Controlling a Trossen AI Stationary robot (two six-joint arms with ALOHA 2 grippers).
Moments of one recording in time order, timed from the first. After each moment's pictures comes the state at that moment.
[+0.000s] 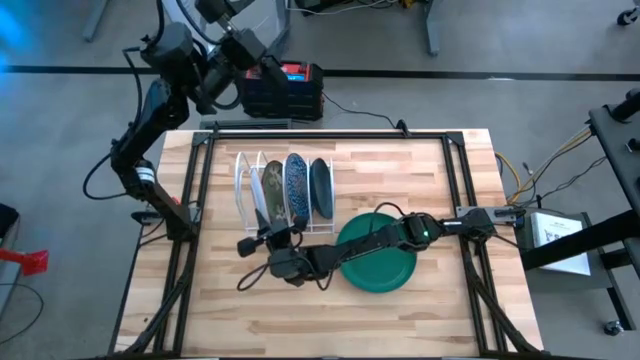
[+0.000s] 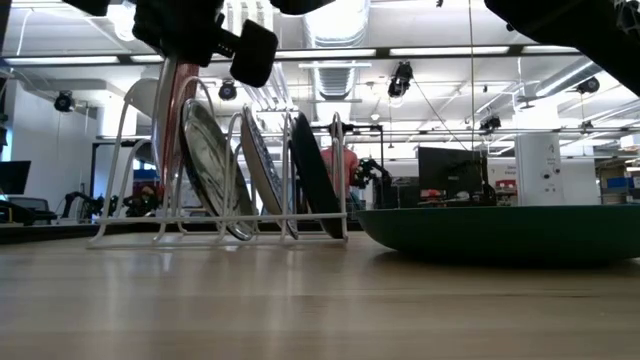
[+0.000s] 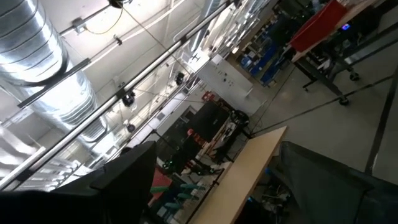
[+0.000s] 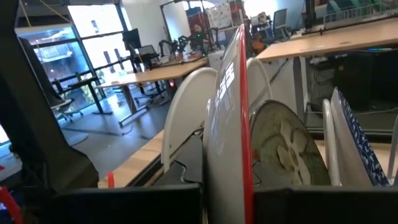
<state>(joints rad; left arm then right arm) 0.31 1.63 2.34 -0.40 -0.54 1.01 0.28 2.64 2.35 0.28 1.30 0.27</state>
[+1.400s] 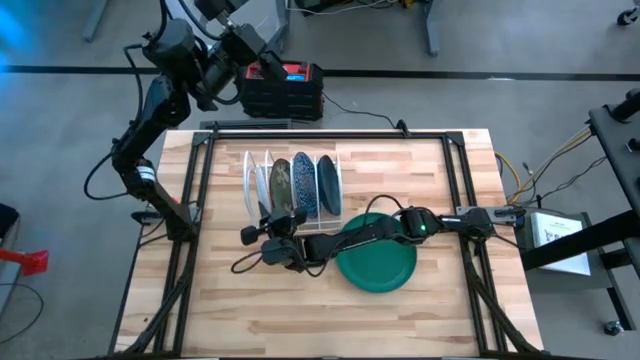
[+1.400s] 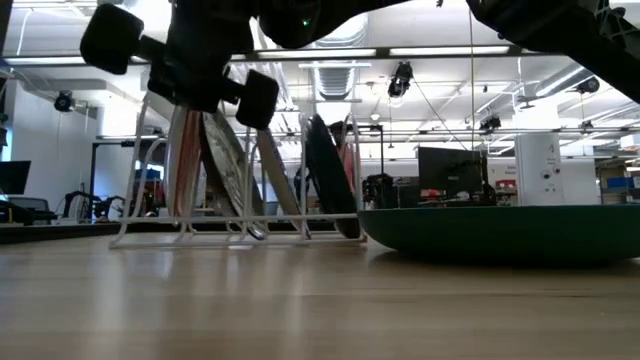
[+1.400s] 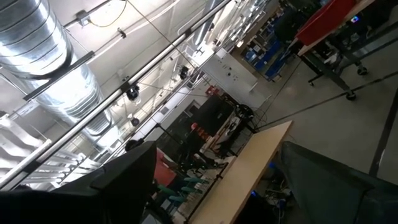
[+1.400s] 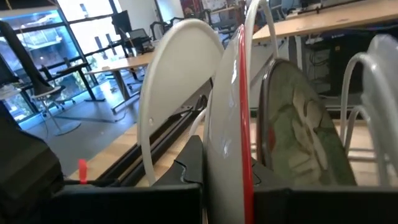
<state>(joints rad) 0.34 1.63 2.34 -0.40 -0.54 1.00 0.22 2.64 2.29 0.10 1.23 0.52</state>
